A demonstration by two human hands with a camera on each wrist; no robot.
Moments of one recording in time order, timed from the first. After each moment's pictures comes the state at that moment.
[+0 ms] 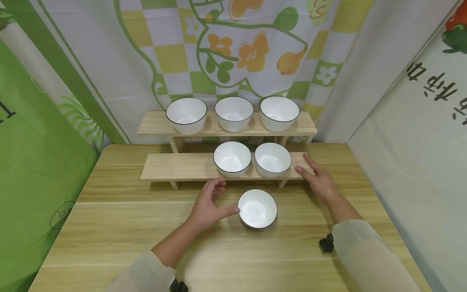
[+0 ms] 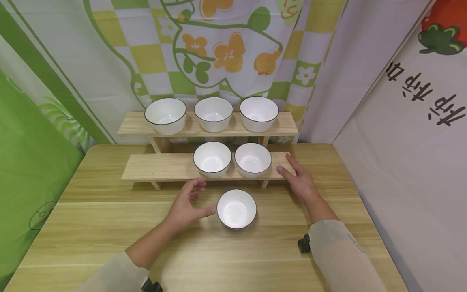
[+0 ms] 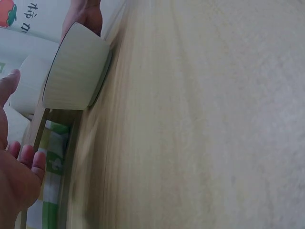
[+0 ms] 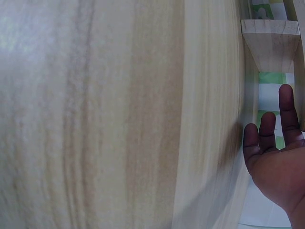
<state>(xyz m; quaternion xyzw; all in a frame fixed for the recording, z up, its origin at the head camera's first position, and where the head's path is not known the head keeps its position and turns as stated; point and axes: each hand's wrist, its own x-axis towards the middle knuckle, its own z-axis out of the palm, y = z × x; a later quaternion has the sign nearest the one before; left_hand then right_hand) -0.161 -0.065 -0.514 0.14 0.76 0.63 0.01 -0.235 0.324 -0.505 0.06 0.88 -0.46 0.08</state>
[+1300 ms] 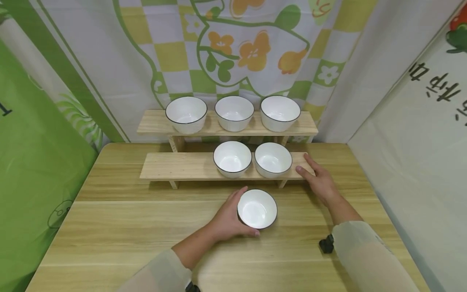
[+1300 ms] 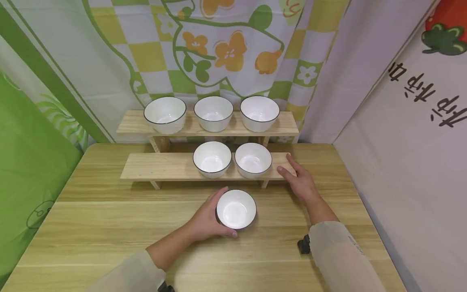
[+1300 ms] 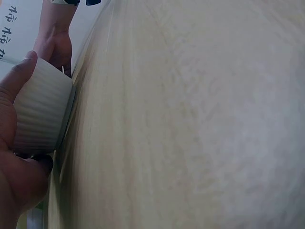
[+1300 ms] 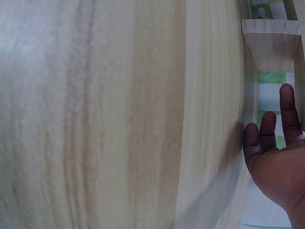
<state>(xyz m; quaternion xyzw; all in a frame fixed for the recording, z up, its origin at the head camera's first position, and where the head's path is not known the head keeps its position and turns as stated) -0.149 -0.019 -0.532 0.19 0.82 0.53 0.12 -0.235 0.325 -0.506 0.06 0.87 -0.48 0.08</state>
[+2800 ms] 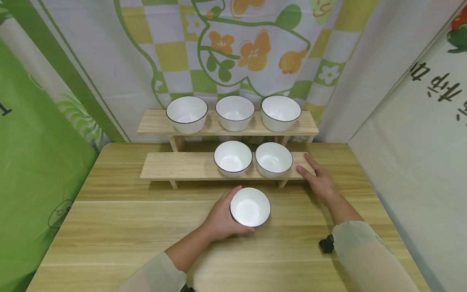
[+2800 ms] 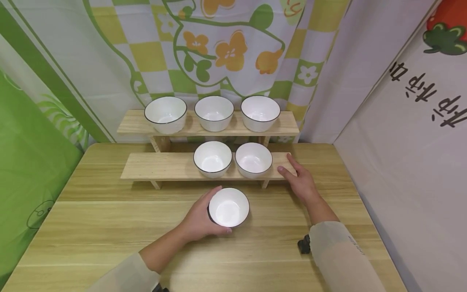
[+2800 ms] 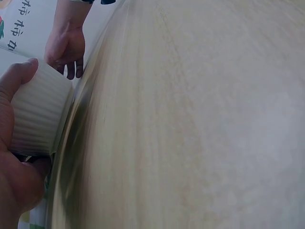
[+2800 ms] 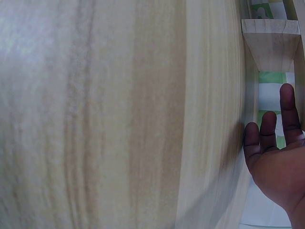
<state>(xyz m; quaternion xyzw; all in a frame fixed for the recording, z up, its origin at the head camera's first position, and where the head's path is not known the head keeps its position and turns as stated) -0.147 -0.033 -0.529 0.17 0.82 0.54 0.08 -0.236 0.324 -0.505 0.06 0.87 -0.48 0.09</state>
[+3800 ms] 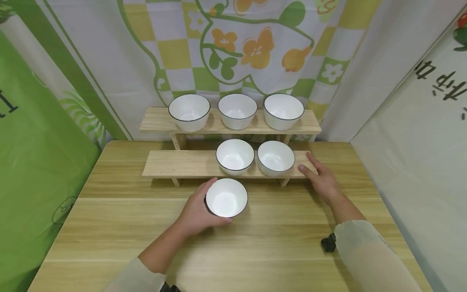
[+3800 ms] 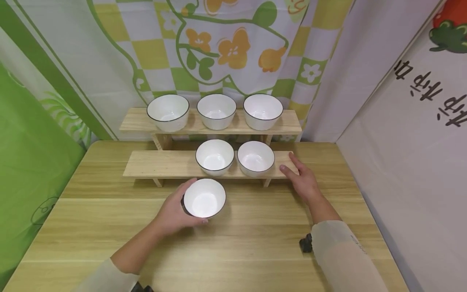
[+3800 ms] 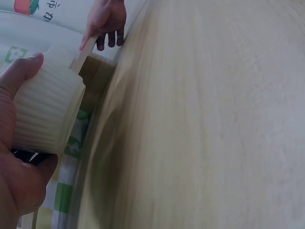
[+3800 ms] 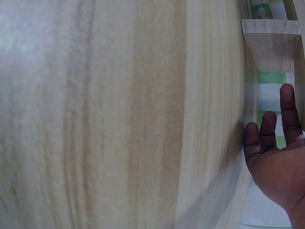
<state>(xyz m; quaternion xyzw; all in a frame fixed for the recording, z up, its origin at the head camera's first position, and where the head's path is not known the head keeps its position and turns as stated) -0.145 -0.097 -0.503 0.11 0.84 0.54 0.04 -0.237 0.323 -0.505 0.07 0.87 -0.48 0.09</state>
